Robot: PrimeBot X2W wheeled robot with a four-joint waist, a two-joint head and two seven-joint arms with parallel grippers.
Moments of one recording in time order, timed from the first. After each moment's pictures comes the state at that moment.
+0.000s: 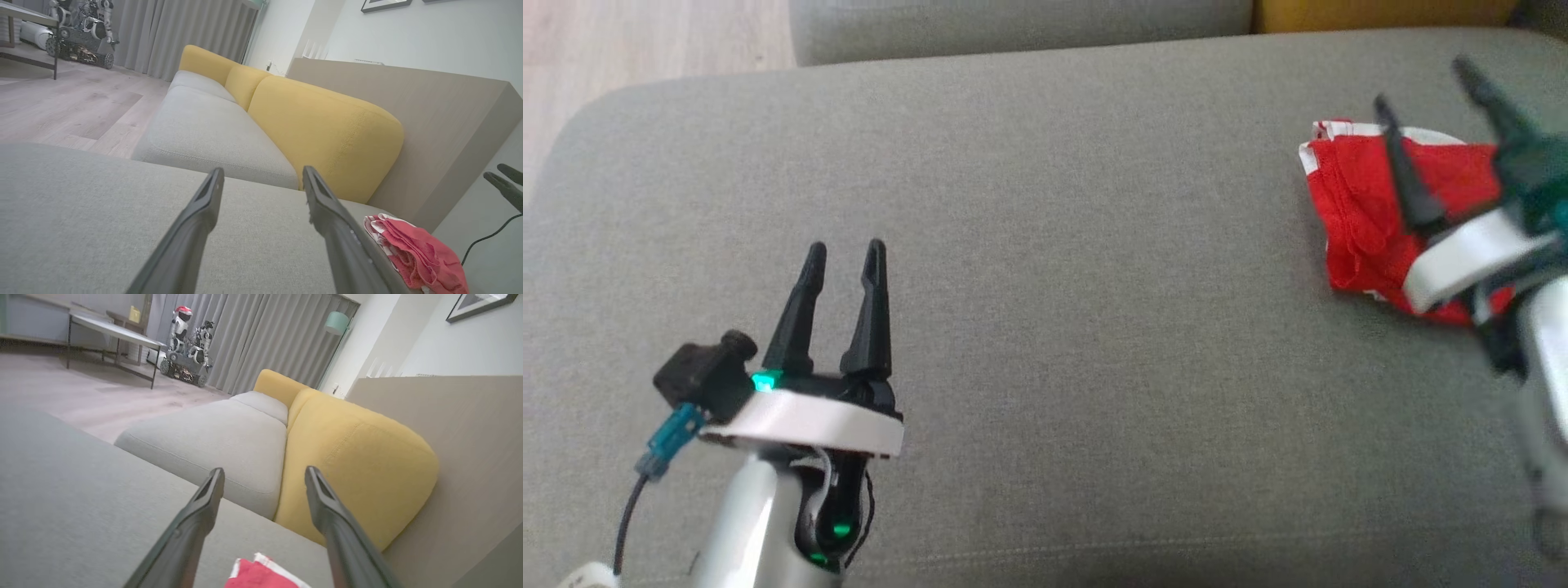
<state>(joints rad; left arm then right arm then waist) -0.17 0.04 -0.20 0.13 -0.43 -0.09 -0.26 -0.52 -0.43 0.24 0.27 0.04 0.12 -0.03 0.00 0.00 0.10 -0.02</state>
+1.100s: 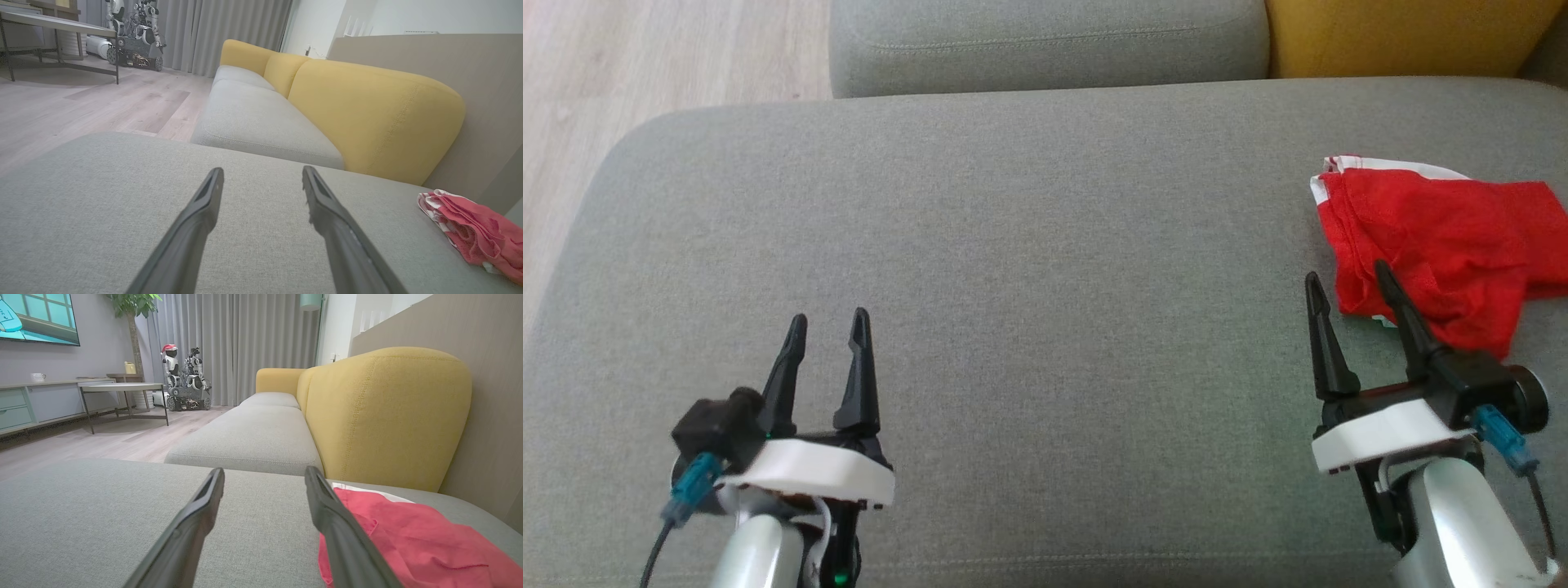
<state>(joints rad) -0.06 0.04 -0.18 0.16 -0.32 0.00 -0.26 -0.15 -0.09 0.06 0.27 0.04 0.12 -0.25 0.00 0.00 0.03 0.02</state>
